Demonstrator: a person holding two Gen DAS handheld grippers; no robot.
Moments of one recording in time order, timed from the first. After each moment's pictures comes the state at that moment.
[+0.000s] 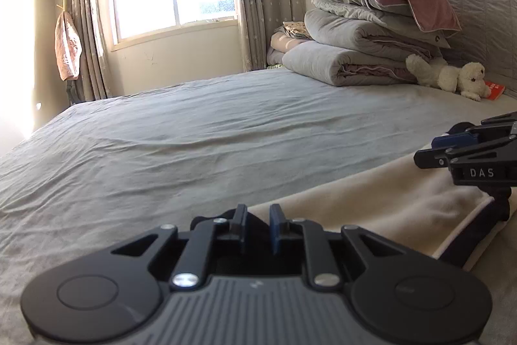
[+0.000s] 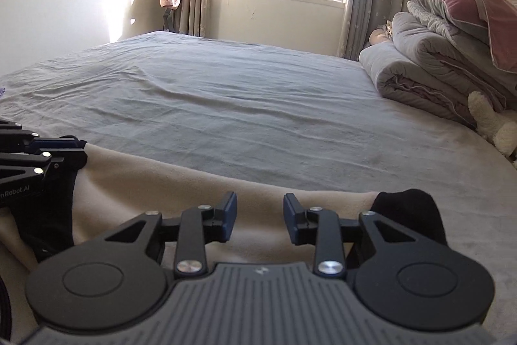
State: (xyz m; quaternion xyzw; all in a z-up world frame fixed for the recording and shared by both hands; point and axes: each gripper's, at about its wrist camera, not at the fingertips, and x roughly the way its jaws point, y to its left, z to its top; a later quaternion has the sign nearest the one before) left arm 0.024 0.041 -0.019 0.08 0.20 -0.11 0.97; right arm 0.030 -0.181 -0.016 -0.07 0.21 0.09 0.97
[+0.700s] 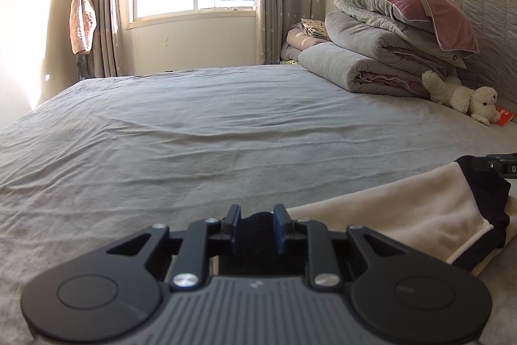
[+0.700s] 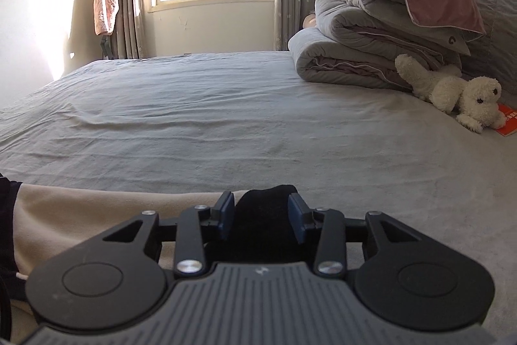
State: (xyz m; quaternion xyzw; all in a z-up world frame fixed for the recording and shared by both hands) left arm 0.026 0.060 -0.004 0.04 0.23 -0.11 0.97; right arm 0.020 -0.259 -0.010 0.01 0.23 0.01 0.97
